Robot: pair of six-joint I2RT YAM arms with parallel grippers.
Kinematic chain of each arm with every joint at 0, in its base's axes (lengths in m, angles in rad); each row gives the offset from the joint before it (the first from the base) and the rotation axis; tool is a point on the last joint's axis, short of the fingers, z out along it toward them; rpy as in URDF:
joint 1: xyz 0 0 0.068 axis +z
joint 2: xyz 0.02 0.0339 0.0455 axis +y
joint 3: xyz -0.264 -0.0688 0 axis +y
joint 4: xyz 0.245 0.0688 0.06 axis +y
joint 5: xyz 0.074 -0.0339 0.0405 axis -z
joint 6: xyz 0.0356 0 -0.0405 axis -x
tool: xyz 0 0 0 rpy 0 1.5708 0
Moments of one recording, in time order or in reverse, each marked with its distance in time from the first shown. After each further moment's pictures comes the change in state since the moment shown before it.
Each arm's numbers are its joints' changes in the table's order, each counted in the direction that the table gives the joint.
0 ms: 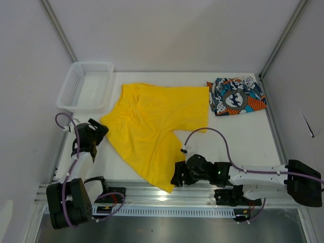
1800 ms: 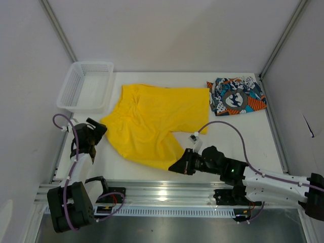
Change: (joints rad) left arm 0.021 -0.039 0.000 0.000 0.012 -0.001; right arm -0.047 -0.186 -0.012 -0.182 -0.114 -0.234
